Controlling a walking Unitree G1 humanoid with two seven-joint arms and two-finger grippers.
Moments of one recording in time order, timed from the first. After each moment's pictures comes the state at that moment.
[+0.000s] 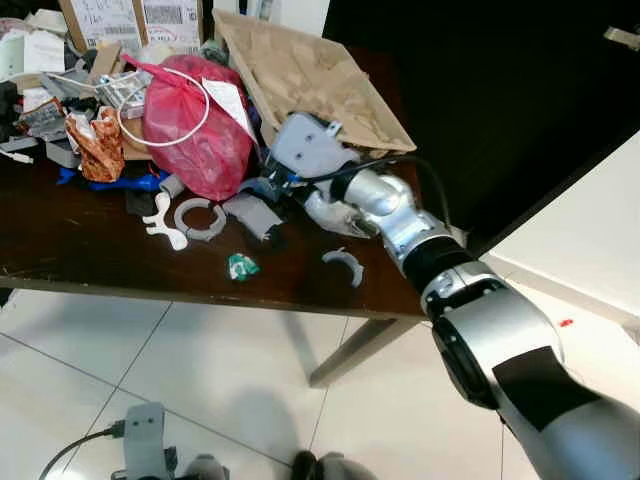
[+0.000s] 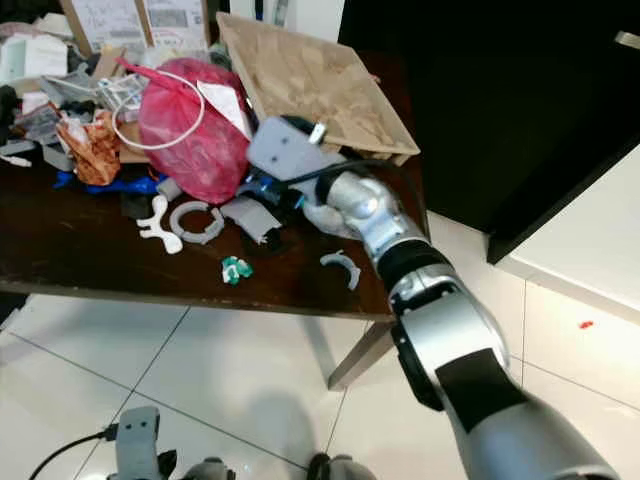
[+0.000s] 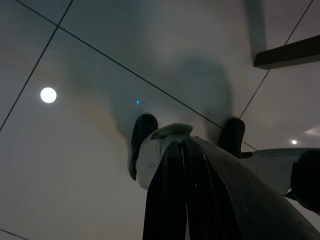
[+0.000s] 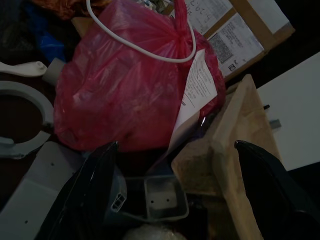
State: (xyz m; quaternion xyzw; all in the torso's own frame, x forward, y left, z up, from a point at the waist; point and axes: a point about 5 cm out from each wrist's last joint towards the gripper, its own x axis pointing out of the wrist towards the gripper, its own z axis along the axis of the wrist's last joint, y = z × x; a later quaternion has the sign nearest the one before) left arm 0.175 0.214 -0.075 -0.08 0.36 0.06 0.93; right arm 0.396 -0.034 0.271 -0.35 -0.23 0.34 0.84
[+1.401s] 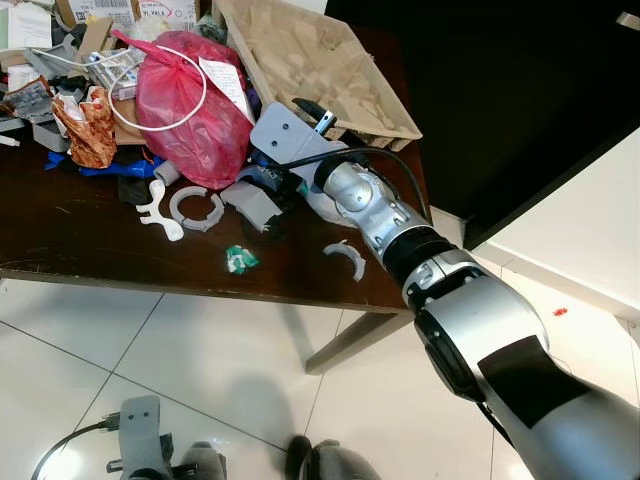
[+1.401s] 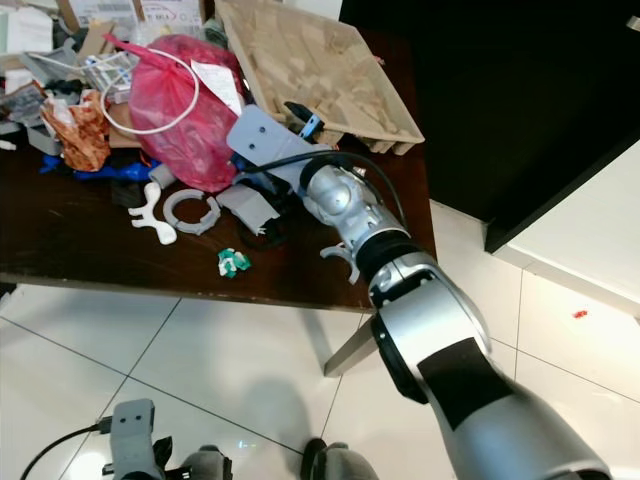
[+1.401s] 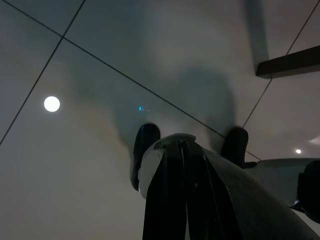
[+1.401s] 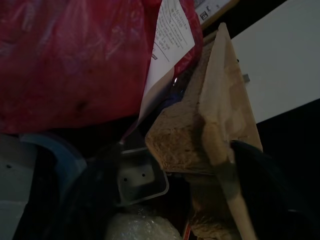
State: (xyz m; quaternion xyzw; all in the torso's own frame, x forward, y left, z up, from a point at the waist) left arm 0.178 0.218 -0.068 -0.06 0.32 0.07 0.94; right arm 0.405 -0.023 0.278 -0.37 -0.21 0.22 0.88
